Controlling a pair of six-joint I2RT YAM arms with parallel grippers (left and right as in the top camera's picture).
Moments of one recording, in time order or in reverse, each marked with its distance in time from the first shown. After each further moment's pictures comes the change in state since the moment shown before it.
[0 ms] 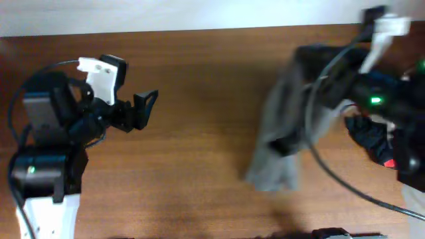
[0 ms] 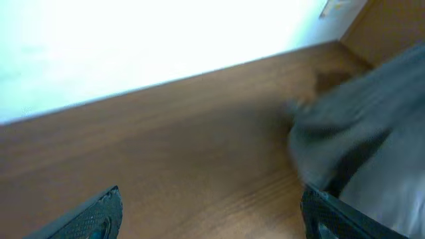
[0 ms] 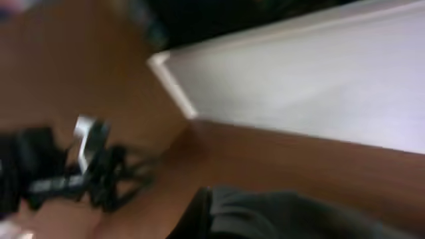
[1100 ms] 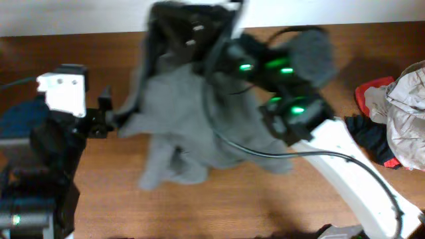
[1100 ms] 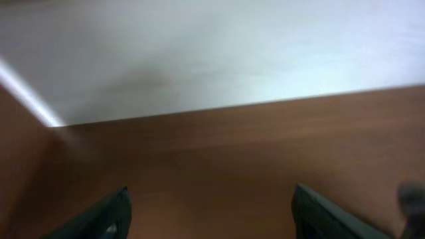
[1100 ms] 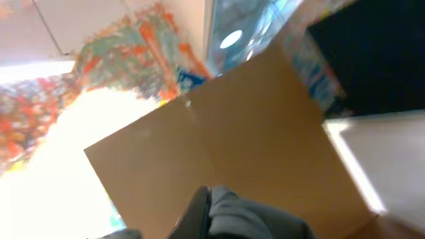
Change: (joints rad) left arm 0.000 -0.167 0.007 -0.013 -0.549 -0.003; right arm 0.601 0.367 0.012 1.057 0.251 0.542
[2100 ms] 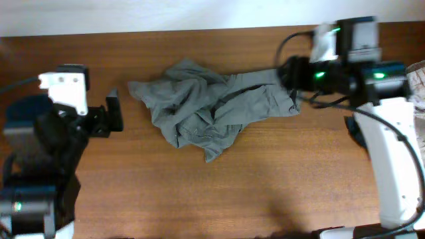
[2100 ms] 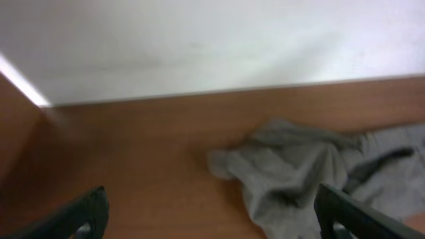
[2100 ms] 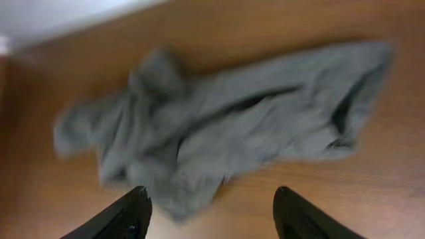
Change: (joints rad) left arm 0.000 0.066 0.018 -0.068 0.059 -0.039; right arm -0.525 -0.012 0.000 -1.468 0.247 -0.615
